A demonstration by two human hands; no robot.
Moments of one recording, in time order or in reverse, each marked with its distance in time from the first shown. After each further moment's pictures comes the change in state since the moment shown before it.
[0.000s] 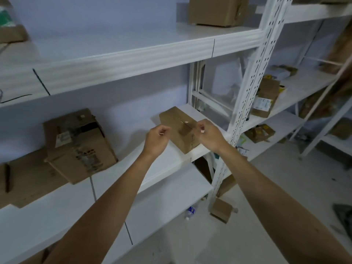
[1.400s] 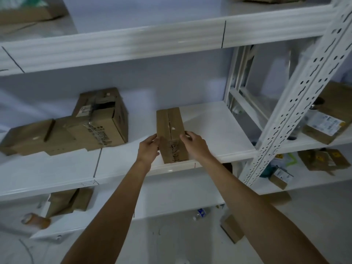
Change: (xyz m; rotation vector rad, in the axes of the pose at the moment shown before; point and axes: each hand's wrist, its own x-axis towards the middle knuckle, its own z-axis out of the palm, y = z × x) left_hand -0.003 -0.026 0.067 -0.309 0.454 -0.454; right_hand 0.079 0.054 0.046 0.166 -0.432 -0.095
